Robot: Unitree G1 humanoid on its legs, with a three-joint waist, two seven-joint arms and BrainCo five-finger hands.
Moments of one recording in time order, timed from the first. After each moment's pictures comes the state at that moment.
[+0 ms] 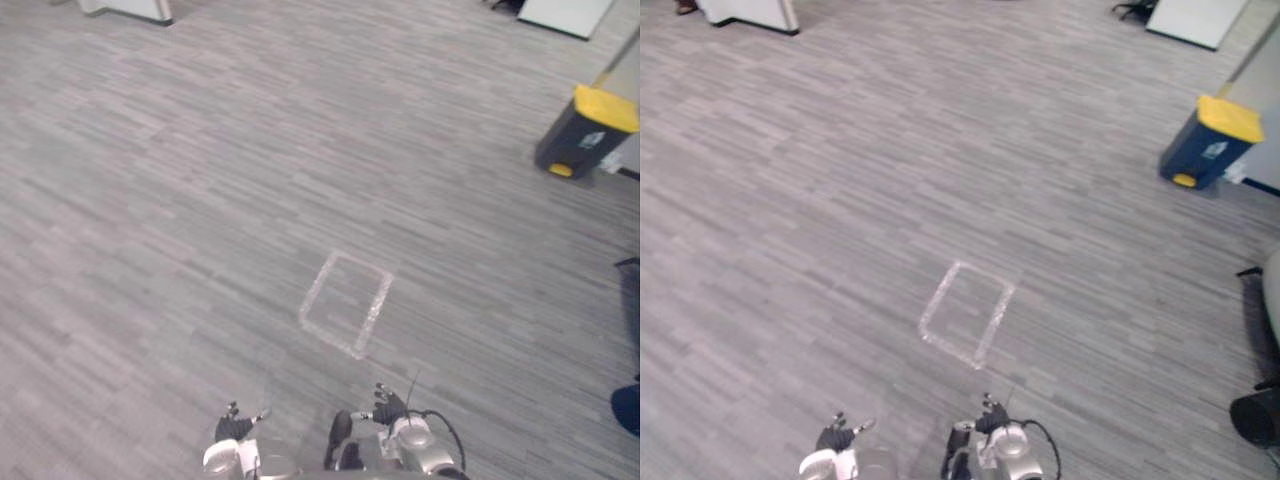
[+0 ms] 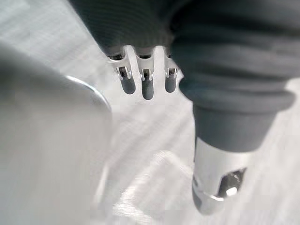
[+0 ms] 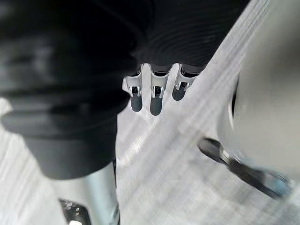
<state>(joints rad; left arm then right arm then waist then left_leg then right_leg) 0.09 0.02 0.25 0.85 -0.03 -0.07 0.12 -0.05 0.05 0.09 1.01 -0.11 0.00 -0.08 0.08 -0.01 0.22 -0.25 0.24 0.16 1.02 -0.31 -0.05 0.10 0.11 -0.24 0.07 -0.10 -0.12</state>
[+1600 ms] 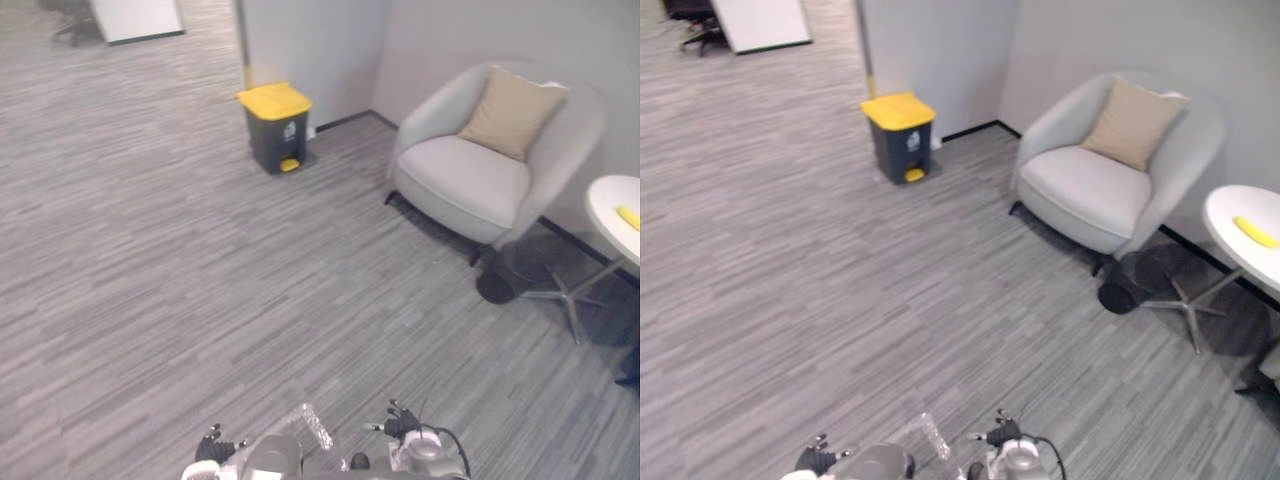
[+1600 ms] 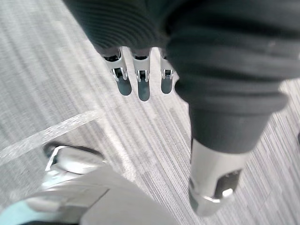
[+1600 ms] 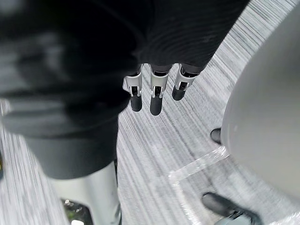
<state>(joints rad) 0.15 0.10 0.16 0.98 0.00 -0.05 0.11 -0.02 0.05 0.00 1.04 -0.09 -0.01 -0.08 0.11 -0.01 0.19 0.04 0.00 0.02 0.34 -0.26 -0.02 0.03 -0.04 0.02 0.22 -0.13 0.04</state>
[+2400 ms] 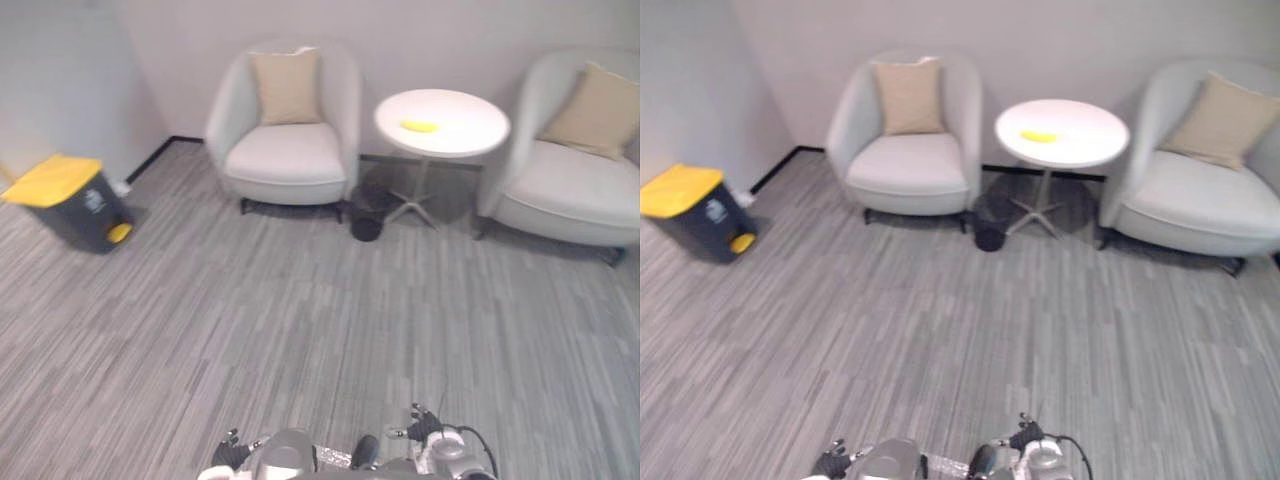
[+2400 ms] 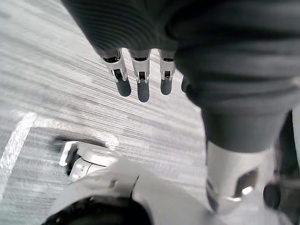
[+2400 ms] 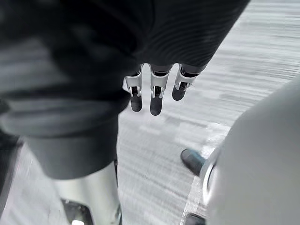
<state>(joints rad) 0.16 0.06 0.10 0.97 -0.04 -0.06 0.09 -0.06 -0.09 0.00 1.11 -0.15 -0.01 -0.08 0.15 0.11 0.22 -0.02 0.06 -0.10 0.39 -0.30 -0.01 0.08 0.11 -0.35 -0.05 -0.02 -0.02</state>
